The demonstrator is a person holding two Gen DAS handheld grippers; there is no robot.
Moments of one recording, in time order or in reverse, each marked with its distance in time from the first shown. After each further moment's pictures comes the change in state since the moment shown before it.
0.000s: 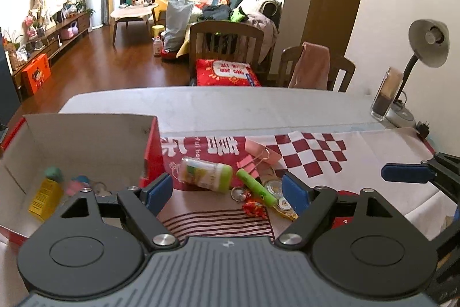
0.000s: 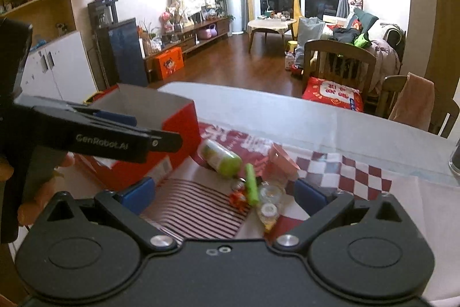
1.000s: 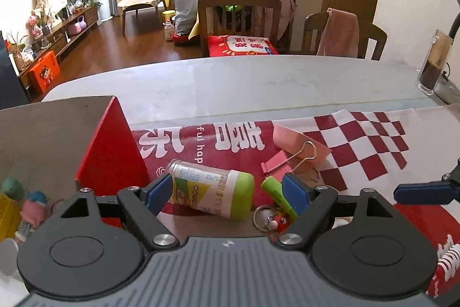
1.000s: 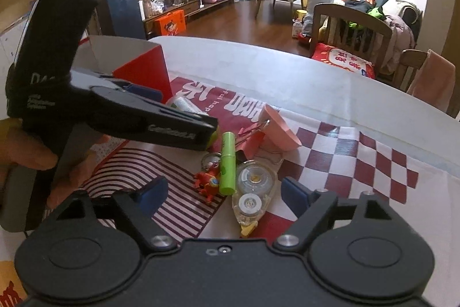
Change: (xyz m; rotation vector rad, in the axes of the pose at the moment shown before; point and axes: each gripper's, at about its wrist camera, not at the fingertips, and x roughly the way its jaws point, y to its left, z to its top) left arm 0.145 -0.006 -0.003 0.051 0.073 0.098; right arm 0.097 -0.034 -0.015 -0.049 0.149 0.019
